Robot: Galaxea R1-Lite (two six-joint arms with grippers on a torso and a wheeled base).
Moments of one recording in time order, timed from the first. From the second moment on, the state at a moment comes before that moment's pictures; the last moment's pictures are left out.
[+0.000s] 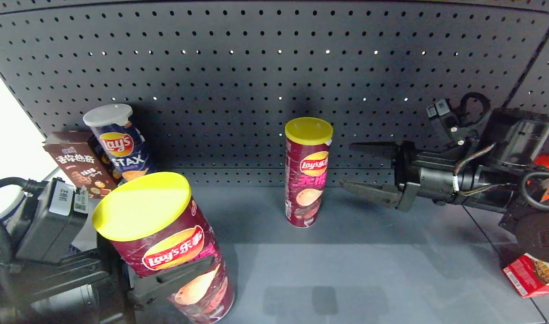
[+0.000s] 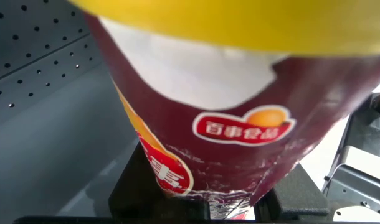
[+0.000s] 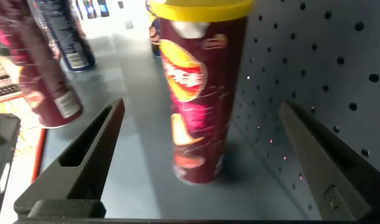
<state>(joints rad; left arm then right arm) -0.48 1.20 -0.35 -0.73 -0.46 0.08 0.38 1.71 -0.88 -0.89 0.82 -0.15</state>
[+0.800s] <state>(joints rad) -0.48 1.20 -0.35 -0.73 -0.46 0.08 0.43 1.90 -0.98 -0.89 0.85 -0.15</state>
